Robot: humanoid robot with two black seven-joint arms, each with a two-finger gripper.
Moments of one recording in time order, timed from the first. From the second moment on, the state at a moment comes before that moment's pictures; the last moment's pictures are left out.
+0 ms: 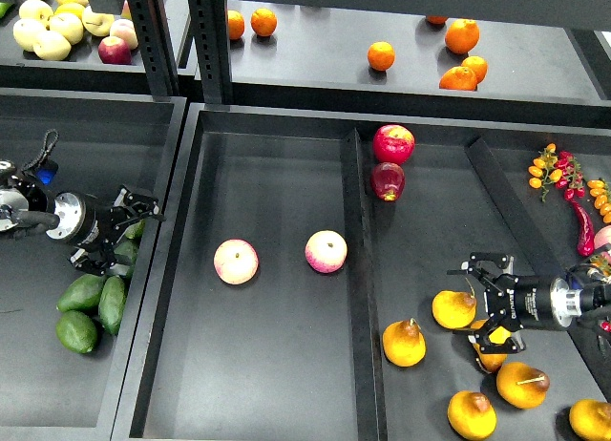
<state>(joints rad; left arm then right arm) -0.91 0.49 -0.28 -0.69 0.21 -0.49 0.49 0.69 -0.66 0.30 0.84 0.23 0.58 -0.49</state>
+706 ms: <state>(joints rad) -0.65 0.22 -0.95 -0.71 0.06 -0.49 0.49 0.41 -0.18 1.18 0.81 0.11 0.58 -0.49</state>
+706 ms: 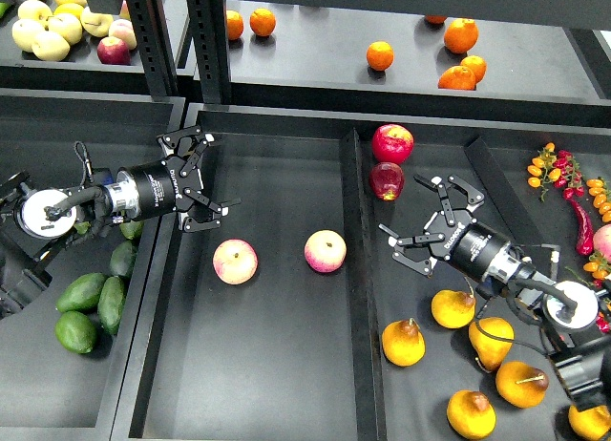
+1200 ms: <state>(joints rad) -0.57 0.04 -1.27 -0.71 0.06 -0.49 0.49 0.37 0.01 1.25 0.80 0.09 0.58 -0.49</state>
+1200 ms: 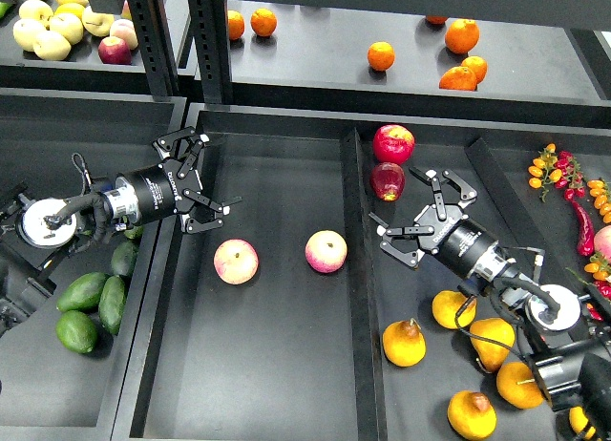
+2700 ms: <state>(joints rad) -0.16 0.00 -1.44 -0.92 0.06 -0.49 0.16 0.24 0.02 1.35 0.85 -0.06 0.58 -0.04</state>
